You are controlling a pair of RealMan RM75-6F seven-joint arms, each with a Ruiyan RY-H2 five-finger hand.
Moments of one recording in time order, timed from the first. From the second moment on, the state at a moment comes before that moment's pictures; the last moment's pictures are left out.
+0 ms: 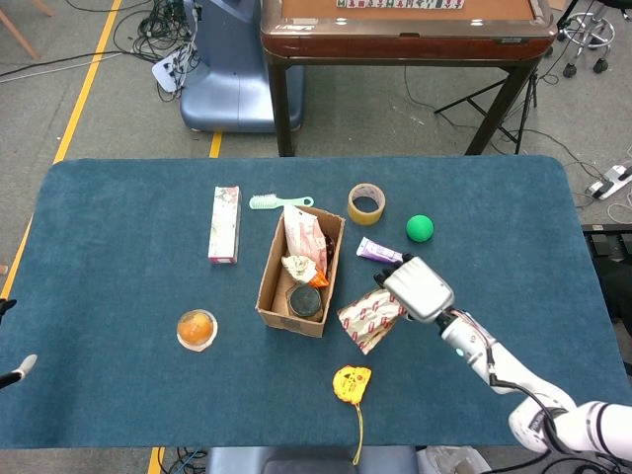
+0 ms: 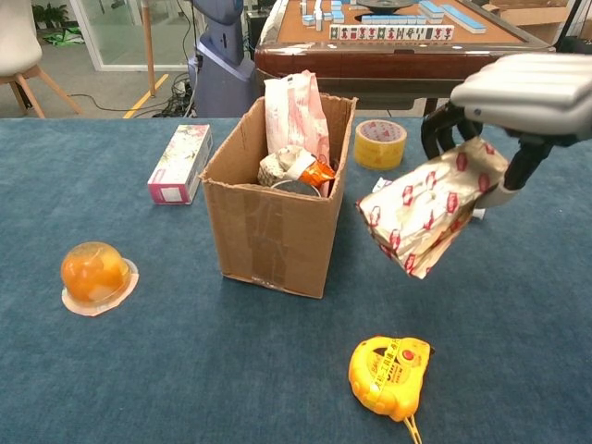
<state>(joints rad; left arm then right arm) -0.03 -1.06 -0.11 -1.67 1.36 1.54 0.15 0.73 -1.18 0.05 -1.75 -1.38 1.00 -0.48</state>
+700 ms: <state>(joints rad) -0.04 -1.05 -0.10 -1.67 1.38 1.54 0.13 0.79 -1.04 0.24 -1.99 -1.21 1.09 -0.70</state>
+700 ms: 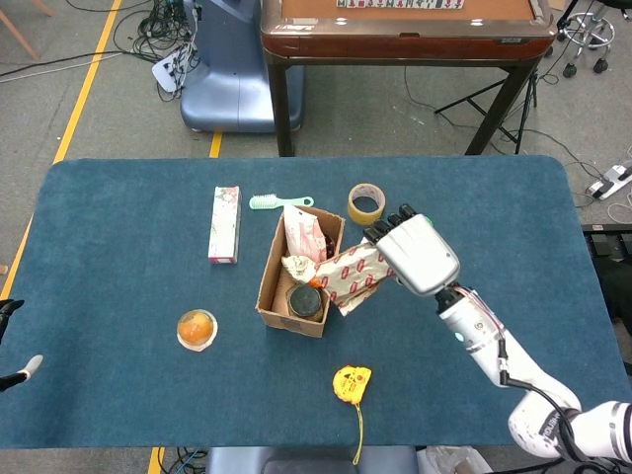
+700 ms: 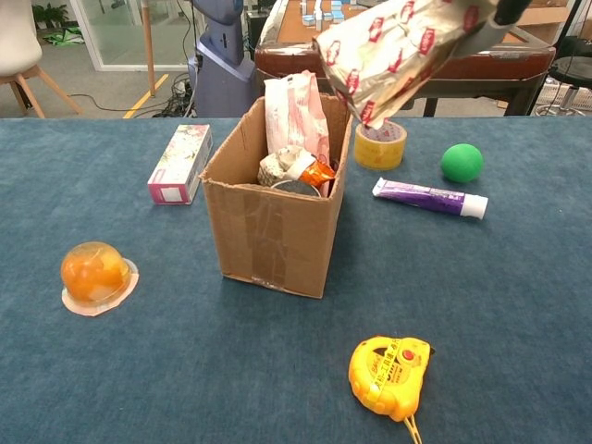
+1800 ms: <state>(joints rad) -0.03 -1.03 -0.09 -1.68 1.42 1.56 0.07 1.06 -1.37 0.27 -1.75 -0.90 1.03 -0.88</state>
